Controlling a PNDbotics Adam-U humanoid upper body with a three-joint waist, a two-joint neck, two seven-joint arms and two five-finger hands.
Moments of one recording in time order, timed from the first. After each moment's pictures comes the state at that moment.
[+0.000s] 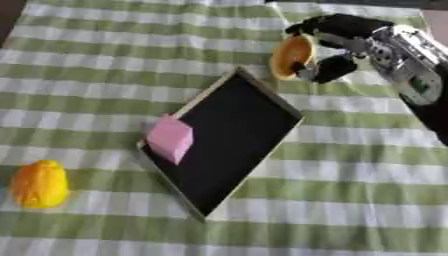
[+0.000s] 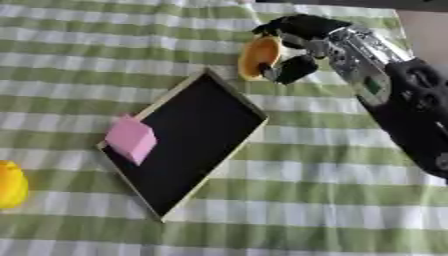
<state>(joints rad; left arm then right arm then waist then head) -0.39 0.46 0.22 -1.98 0.05 -0.43 0.25 -0.95 -0.77 0.40 -1.24 0.66 -0.08 0.36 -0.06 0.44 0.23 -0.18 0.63</state>
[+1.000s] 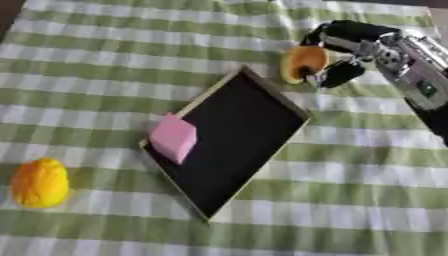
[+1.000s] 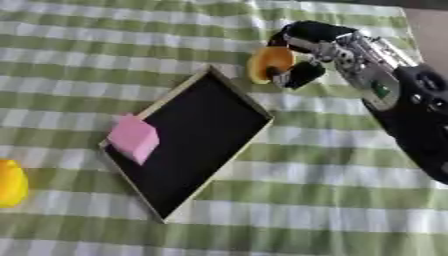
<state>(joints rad) -0.40 0.45 0.22 -1.98 0.06 -0.43 0.25 -0.90 -0.80 0.38 -1.28 0.57 -0.05 0.31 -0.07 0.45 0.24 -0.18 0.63</state>
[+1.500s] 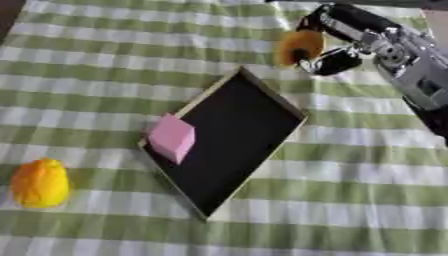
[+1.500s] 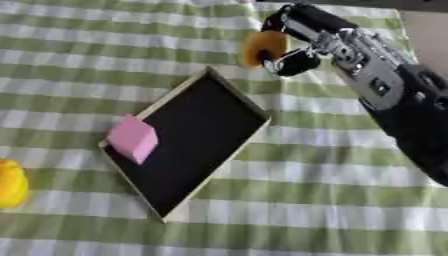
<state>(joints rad) -0.38 0.45 0.23 -1.98 0.06 -0.42 0.25 -0.88 -0.80 0.37 -1.41 0.40 -0.03 0.14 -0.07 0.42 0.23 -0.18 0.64</state>
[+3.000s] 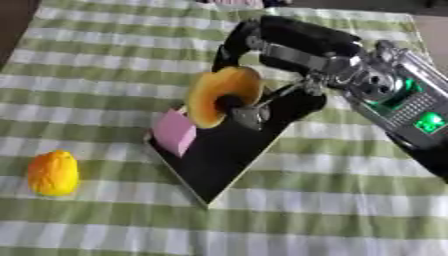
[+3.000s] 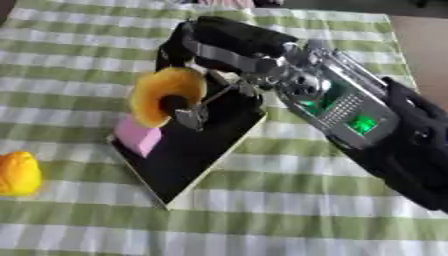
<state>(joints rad) -0.39 0.45 0.23 -1.98 0.06 -0.41 0.30 -0.83 -0.72 0.55 -1.92 0.34 0.16 0.33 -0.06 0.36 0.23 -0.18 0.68</state>
